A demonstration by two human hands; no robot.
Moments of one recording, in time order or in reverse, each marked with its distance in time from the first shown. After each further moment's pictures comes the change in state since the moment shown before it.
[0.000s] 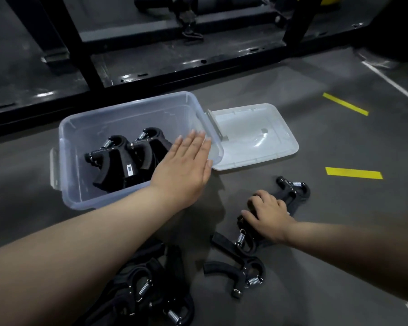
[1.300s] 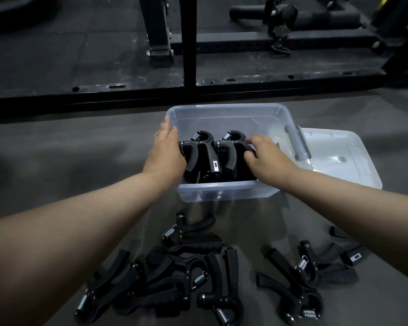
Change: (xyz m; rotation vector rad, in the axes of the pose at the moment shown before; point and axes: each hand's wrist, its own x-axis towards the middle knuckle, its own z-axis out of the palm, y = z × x) left_hand -0.081 -0.157 -0.029 -0.405 0.156 -0.739; right_hand 0.086 -0.214 -0.110 0.227 0.146 -0.333
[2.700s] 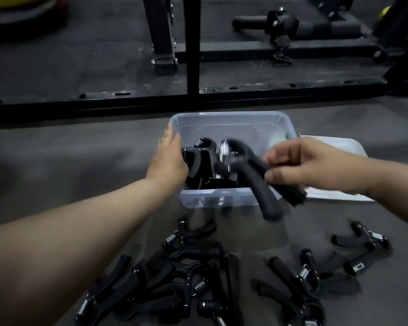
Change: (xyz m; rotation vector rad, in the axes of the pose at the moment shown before) left_hand 0.002 -0.001 0.001 -0.007 0.004 -0.010; right_hand -0.063 -0.024 -0.101 0.518 -0.458 -0.095
